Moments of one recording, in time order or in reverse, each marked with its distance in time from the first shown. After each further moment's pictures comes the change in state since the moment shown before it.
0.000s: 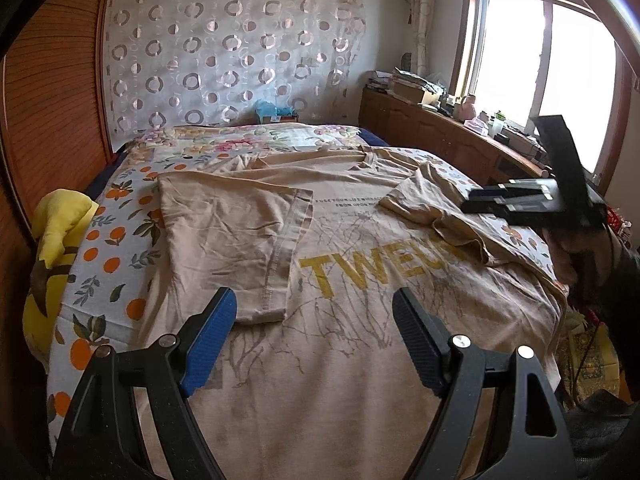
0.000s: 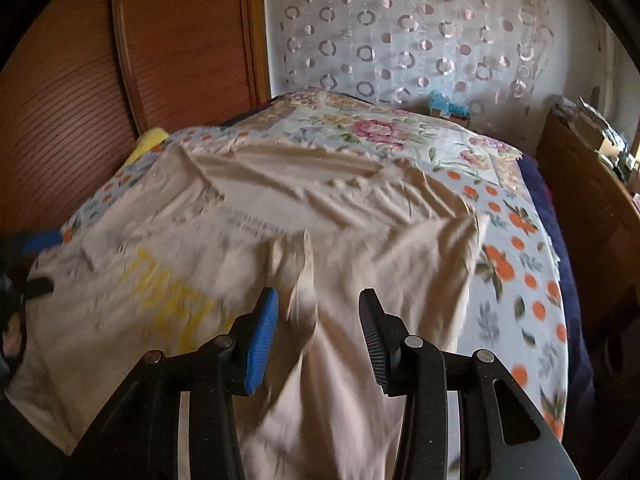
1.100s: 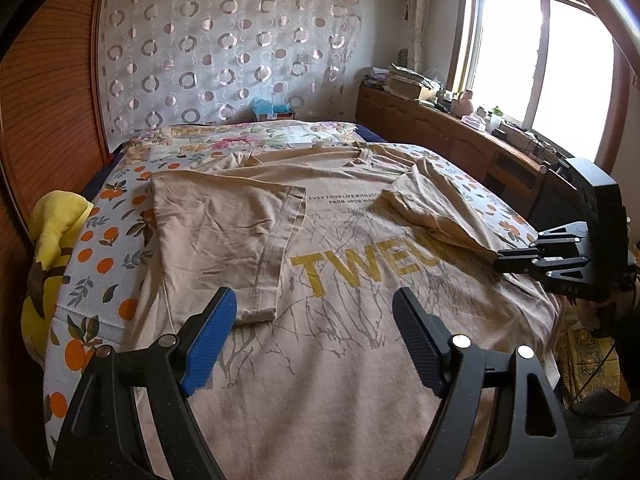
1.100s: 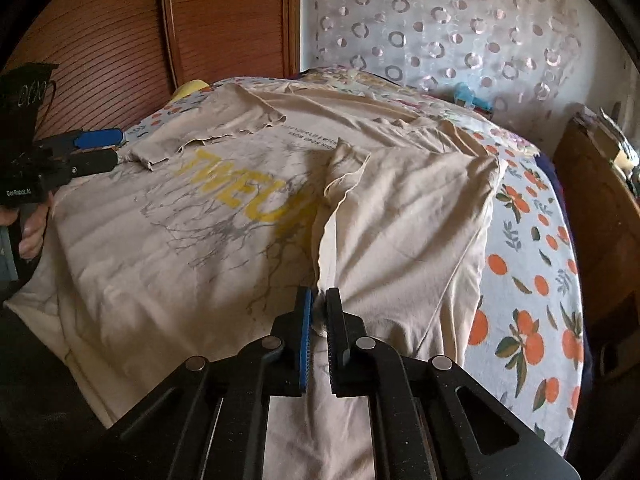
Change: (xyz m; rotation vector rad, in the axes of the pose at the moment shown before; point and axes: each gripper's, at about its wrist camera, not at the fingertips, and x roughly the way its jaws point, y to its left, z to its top) left arm 0.005 -0.010 -0.001 0.009 0.008 -0.001; right arm -0.035 0.029 -0.058 -0.066 0.064 0.054
